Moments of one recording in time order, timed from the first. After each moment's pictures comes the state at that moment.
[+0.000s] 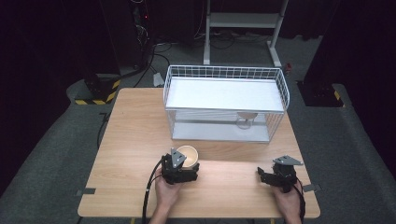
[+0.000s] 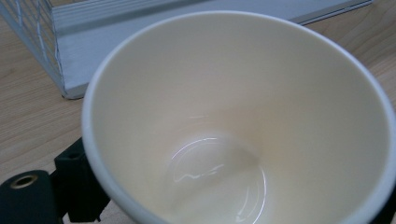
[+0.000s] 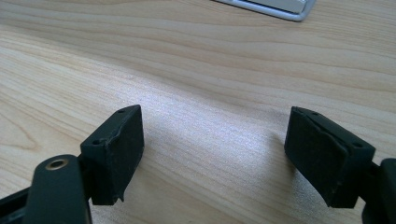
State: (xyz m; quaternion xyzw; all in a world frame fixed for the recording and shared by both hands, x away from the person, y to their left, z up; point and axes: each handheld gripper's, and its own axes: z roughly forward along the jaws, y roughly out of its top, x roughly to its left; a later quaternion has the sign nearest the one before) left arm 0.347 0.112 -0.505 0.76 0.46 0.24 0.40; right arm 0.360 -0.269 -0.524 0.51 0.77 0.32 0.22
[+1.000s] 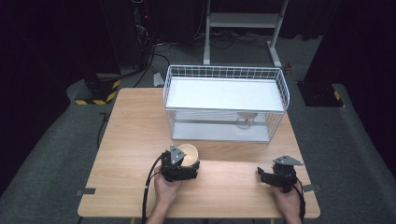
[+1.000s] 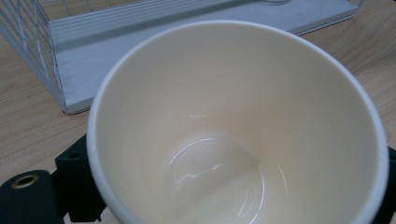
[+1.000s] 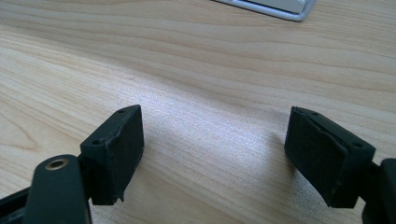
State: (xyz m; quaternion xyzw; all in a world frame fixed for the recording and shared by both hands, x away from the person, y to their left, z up) left arm 0.350 0.113 -0.488 0.76 0.45 0.23 0.41; right arm 0.360 -0.269 -0.524 0.51 0.77 0.32 0.22
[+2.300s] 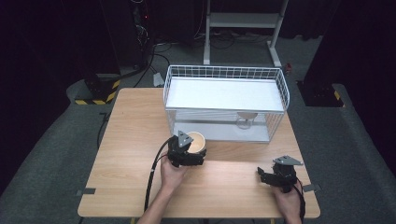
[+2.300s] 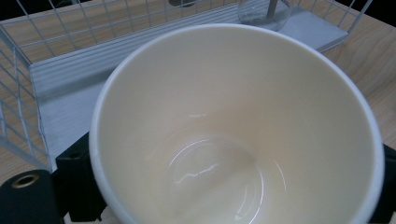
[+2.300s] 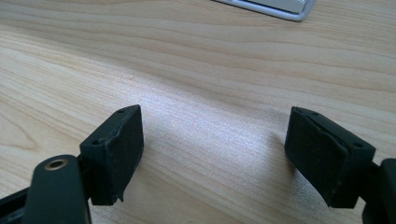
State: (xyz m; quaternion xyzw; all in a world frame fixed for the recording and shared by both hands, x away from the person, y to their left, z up) left arm 0.391 0.095 -0.460 0.77 0.43 0.22 0.41; right arm 0.360 -0.269 -0.524 0.51 0.77 0.32 0.22
